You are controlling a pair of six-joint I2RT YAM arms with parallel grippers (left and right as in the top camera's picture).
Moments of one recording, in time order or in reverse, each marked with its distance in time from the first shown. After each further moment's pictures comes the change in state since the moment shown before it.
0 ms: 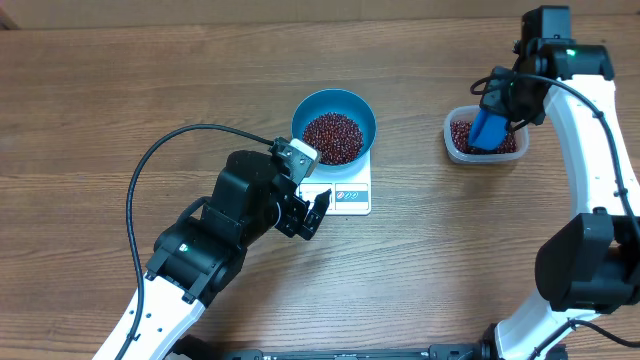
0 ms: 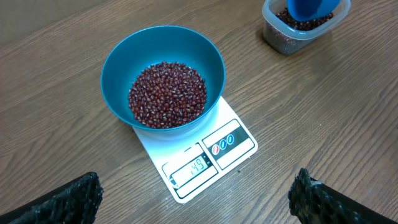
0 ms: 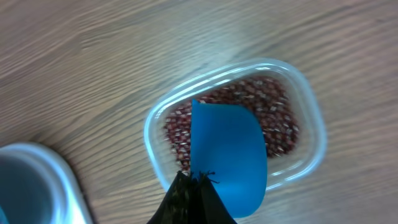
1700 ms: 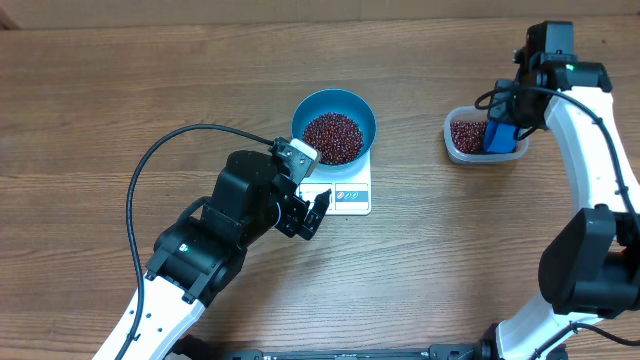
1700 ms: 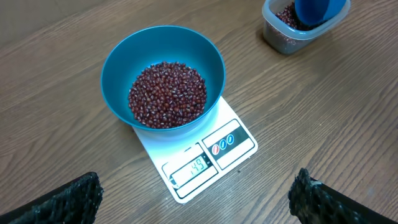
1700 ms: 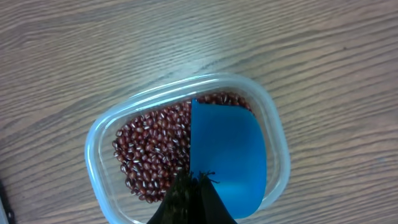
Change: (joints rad) left arm 0.000 0.000 0.000 0.000 0.000 0.000; right arm -0.023 -0.016 -0.150 0.147 0.107 -0.123
